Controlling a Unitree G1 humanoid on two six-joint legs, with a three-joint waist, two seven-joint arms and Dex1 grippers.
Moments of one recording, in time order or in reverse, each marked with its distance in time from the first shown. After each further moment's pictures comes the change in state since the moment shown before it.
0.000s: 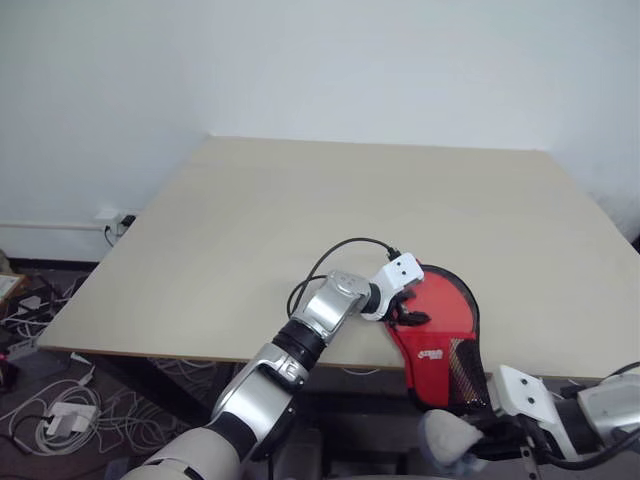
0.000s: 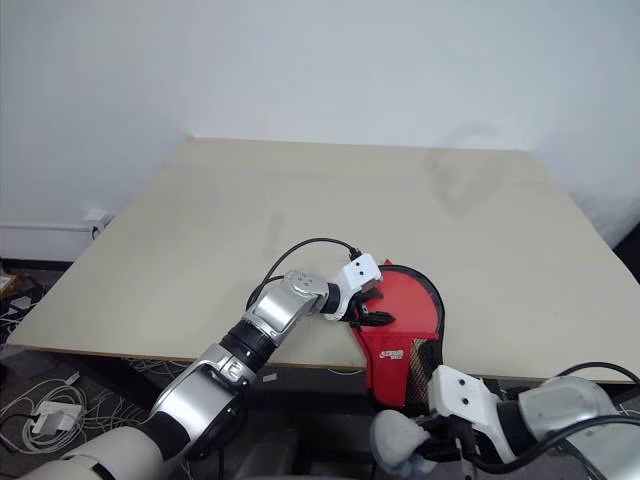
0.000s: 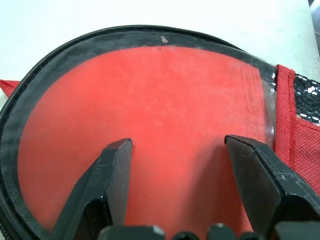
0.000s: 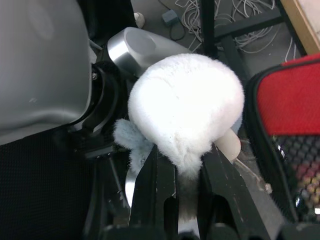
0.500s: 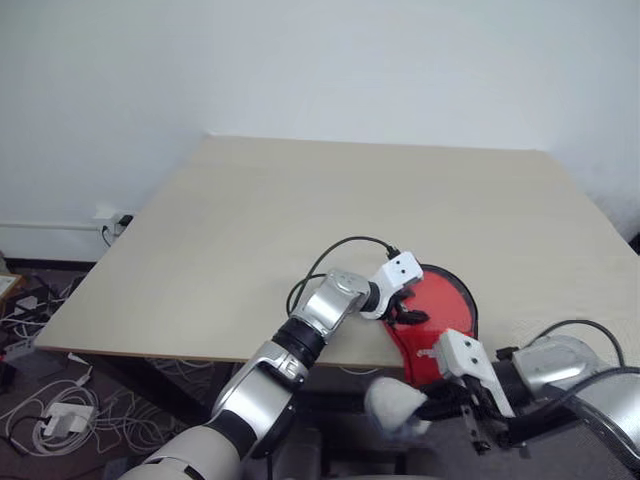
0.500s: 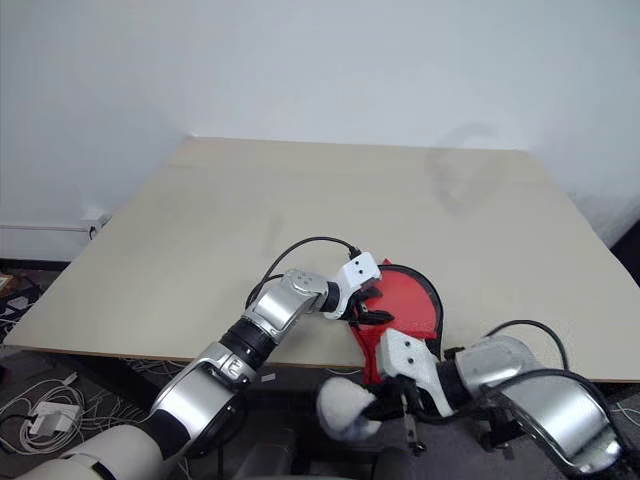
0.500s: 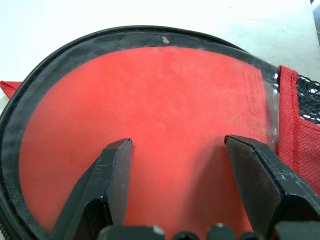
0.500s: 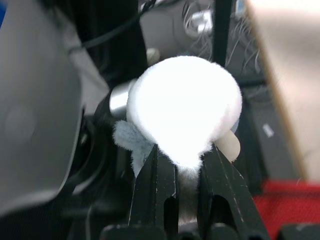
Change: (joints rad) left arm -0.011 0.004 0.001 0.012 0.001 0.000 -0.001; right arm -0.440 0.233 0.284 0.086 0.040 0.121 -0.076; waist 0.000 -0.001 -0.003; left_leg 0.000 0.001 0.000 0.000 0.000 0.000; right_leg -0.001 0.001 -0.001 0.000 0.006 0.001
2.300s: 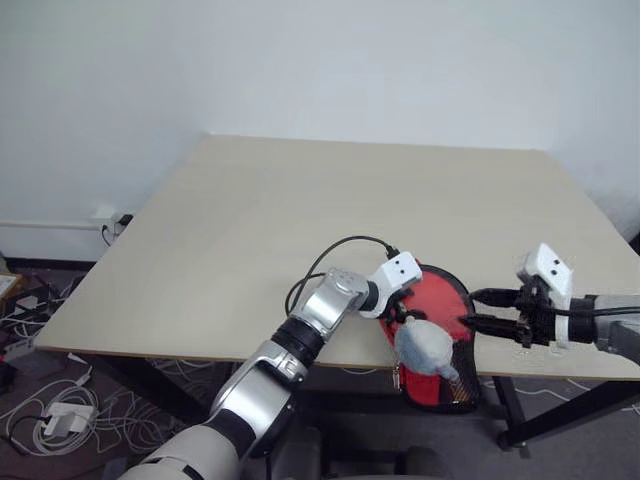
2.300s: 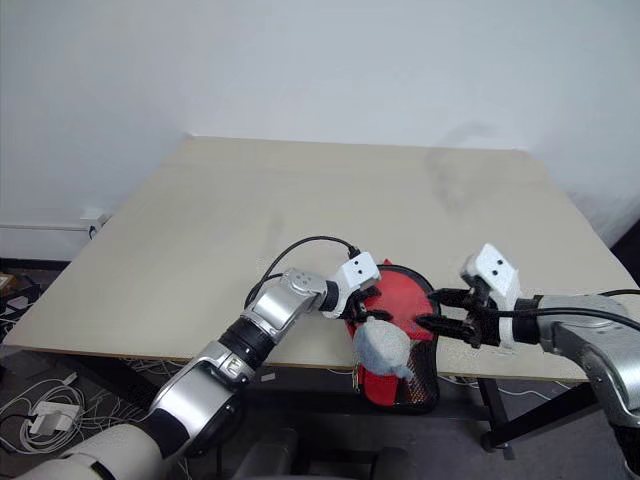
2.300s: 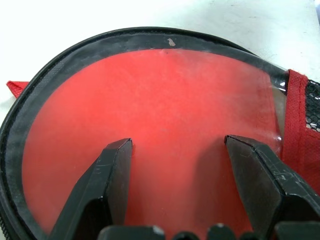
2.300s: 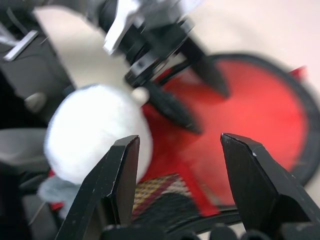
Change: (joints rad) left arm -0.007 0.004 0.003 0.024 0.005 -0.041 0.000; right arm 0.016 -0.118 -0.442 0.234 0.098 0.057 -0.149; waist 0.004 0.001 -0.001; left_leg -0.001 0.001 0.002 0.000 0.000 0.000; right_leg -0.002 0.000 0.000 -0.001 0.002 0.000
